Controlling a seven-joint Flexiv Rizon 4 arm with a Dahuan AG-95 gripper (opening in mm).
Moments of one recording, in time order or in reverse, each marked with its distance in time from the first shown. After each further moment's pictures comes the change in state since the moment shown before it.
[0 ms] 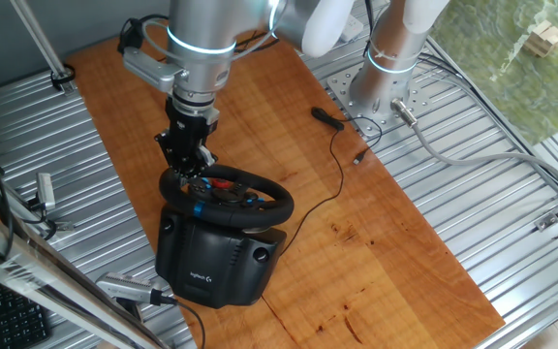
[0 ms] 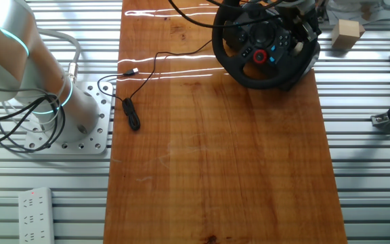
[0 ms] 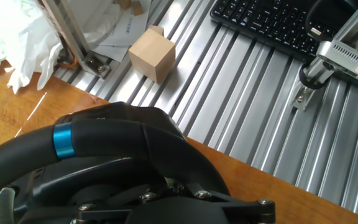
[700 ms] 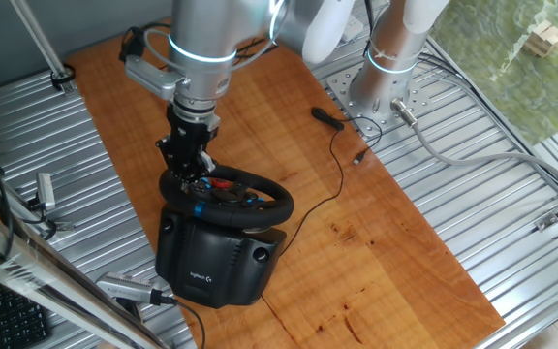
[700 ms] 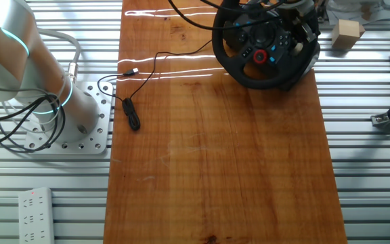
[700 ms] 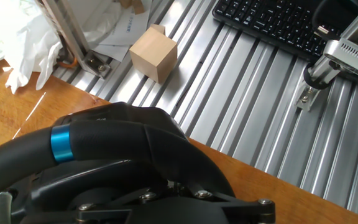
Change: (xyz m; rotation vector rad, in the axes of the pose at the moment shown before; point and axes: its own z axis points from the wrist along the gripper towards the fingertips) arm 0.000 0.003 0.009 0.003 -0.001 -0.001
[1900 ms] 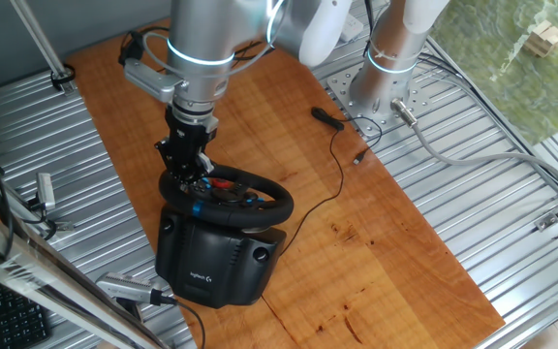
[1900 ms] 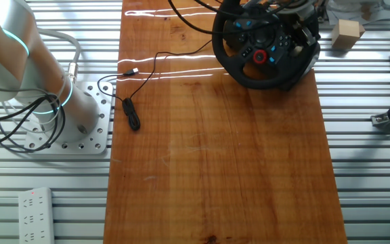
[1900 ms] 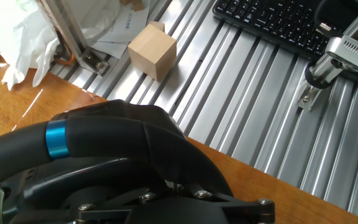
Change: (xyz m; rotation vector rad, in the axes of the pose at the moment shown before) arm 0.004 -0.005 0.008 -0.004 -0.004 -0.010
